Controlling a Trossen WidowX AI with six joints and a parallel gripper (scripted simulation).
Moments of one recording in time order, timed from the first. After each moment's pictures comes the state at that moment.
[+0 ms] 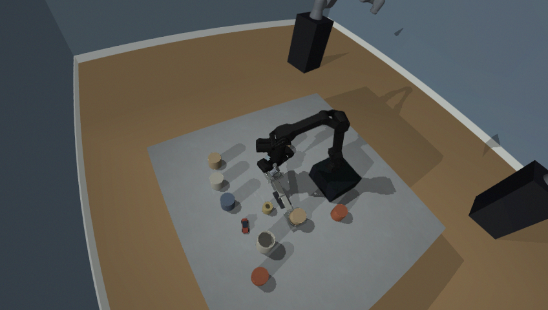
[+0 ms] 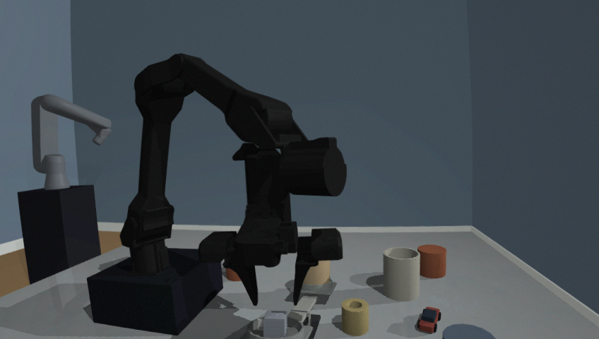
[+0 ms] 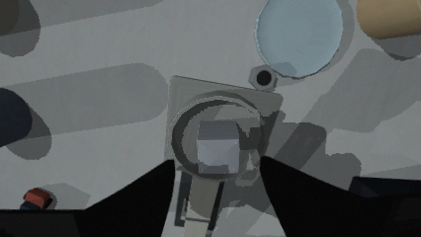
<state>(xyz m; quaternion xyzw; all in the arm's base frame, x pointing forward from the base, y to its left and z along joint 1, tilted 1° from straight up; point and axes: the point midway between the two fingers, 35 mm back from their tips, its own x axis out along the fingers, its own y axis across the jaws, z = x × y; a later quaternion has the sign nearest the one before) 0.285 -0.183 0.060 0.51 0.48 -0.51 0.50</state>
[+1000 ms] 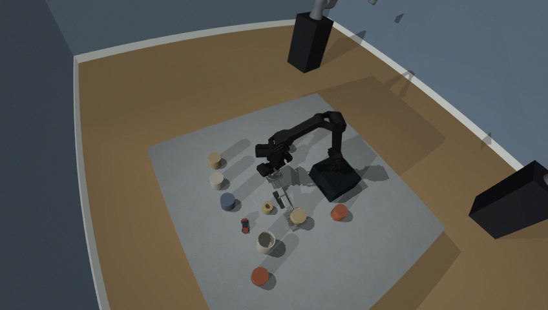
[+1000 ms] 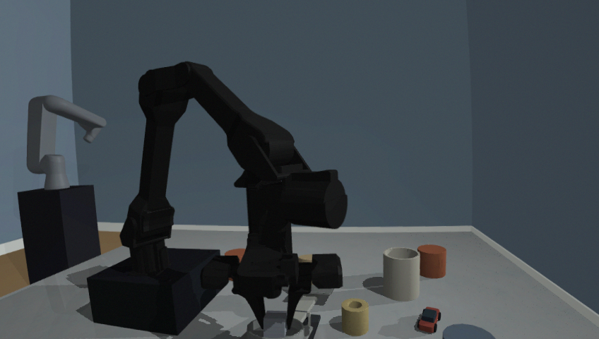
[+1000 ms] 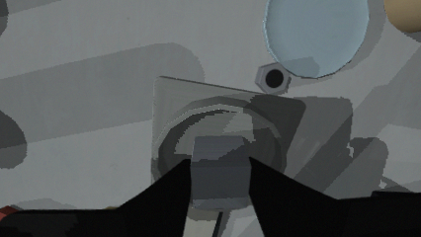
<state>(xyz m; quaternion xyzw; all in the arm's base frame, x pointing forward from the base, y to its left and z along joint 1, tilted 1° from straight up) 0.284 -0.182 0.023 0.51 0.48 -0.51 0.50</state>
